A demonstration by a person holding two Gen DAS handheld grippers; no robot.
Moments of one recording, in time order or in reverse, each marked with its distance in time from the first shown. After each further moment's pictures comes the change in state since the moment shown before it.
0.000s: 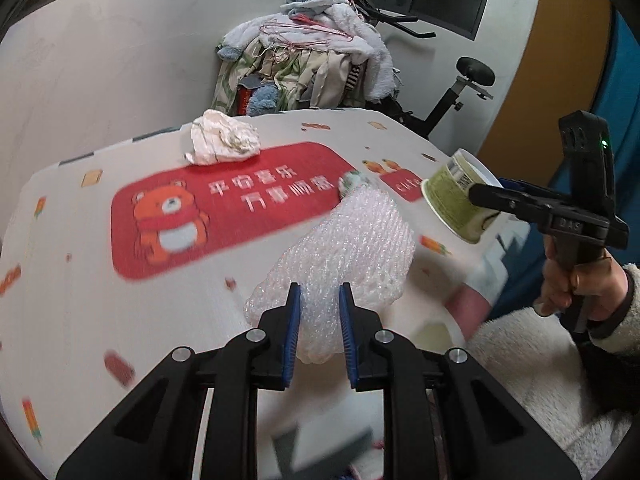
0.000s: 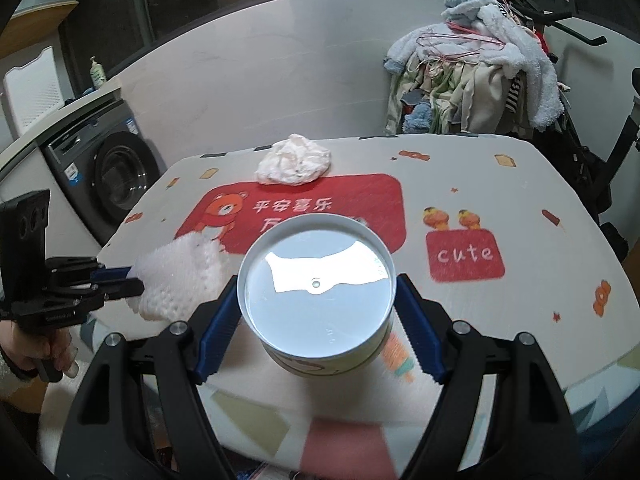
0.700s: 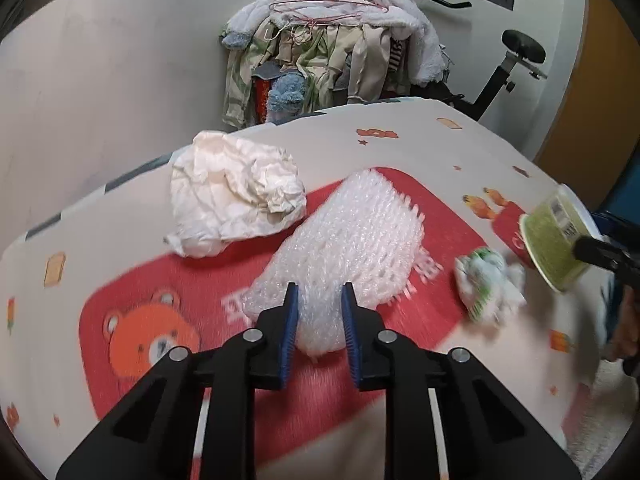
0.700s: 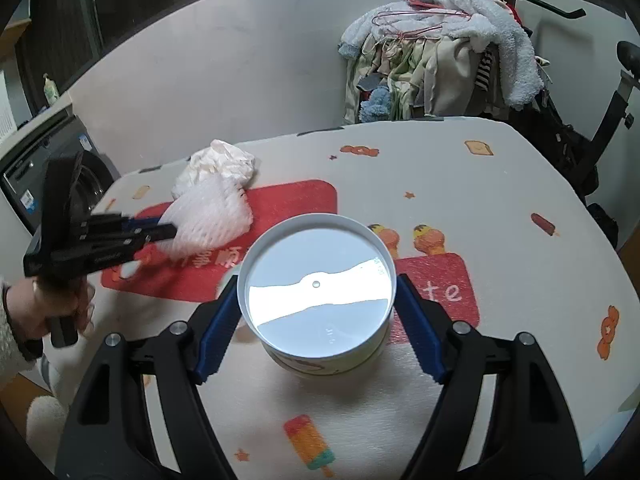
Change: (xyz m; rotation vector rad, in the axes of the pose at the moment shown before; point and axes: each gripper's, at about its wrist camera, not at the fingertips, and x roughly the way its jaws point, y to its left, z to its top) left arm 0.164 0.065 0.121 0.068 0.076 0.125; right arm 0.082 -0.083 0.037 0.089 0.024 -0.093
